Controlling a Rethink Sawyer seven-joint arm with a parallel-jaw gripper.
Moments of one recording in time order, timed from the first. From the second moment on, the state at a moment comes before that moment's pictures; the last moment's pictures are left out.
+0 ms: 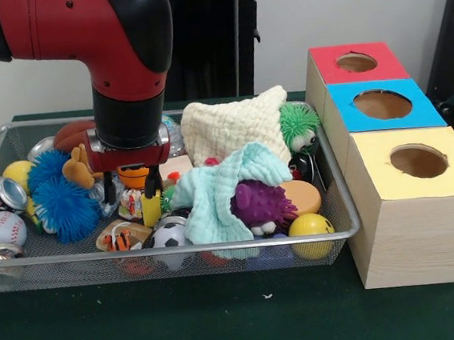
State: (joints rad) arm -0.59 -0.48 0.34 1.44 -0.72 0.79 1.61
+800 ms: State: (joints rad) arm -0.61 -0.48 0.34 1.44 -0.72 0.79 1.61
